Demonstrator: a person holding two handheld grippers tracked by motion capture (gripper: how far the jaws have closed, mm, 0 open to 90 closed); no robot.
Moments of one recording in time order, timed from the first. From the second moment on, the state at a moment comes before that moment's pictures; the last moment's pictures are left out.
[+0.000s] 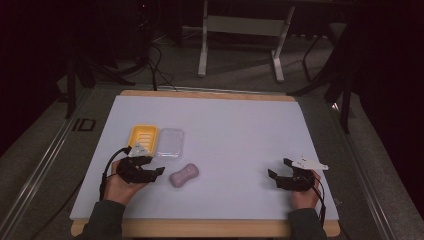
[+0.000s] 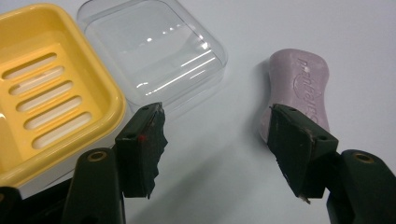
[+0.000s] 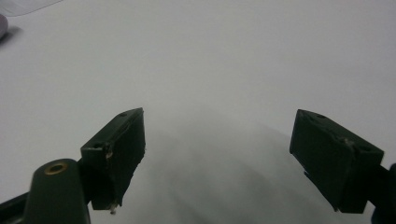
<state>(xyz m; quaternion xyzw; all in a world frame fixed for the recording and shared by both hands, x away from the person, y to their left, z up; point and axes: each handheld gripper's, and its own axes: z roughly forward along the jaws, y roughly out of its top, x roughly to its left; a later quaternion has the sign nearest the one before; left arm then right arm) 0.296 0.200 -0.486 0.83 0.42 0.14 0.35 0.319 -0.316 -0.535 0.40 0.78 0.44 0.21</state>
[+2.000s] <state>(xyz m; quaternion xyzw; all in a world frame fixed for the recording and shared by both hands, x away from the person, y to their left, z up) 0.323 0.141 -0.462 0.89 0.34 0.10 0.29 0.317 -0.317 -0.534 0.40 0.77 0.45 0.21</state>
